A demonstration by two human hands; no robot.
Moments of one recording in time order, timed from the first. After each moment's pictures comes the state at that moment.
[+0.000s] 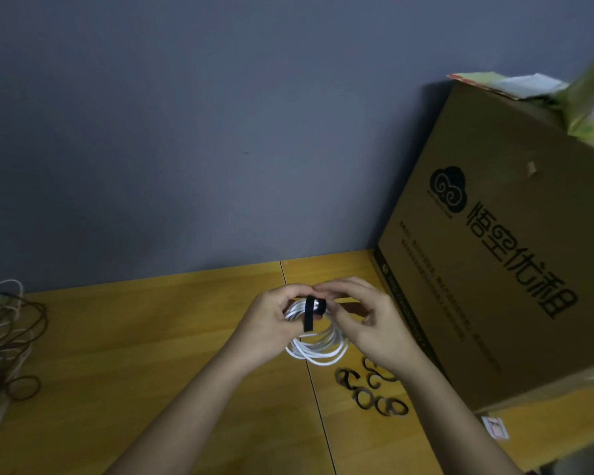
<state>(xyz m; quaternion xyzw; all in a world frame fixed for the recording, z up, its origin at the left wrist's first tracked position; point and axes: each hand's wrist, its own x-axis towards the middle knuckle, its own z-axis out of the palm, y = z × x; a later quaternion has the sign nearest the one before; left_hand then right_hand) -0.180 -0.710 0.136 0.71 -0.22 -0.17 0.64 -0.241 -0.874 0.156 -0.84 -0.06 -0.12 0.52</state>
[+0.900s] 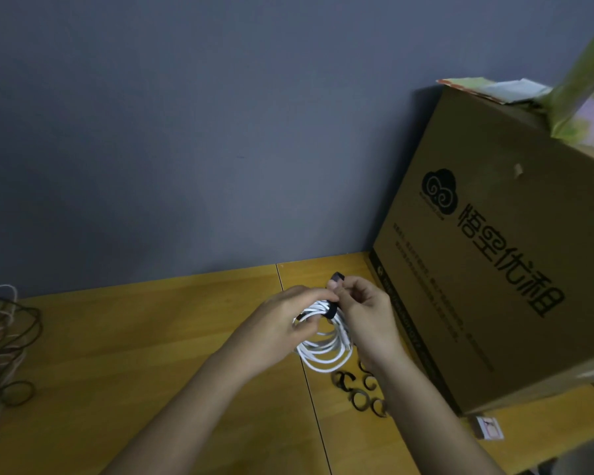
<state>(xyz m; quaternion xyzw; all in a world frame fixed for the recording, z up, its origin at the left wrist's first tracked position) -0.190 -0.712 0.152 0.81 -0.36 -0.11 0.45 -0.233 -0.859 0.153 -0.69 0.18 -0.15 0.68</state>
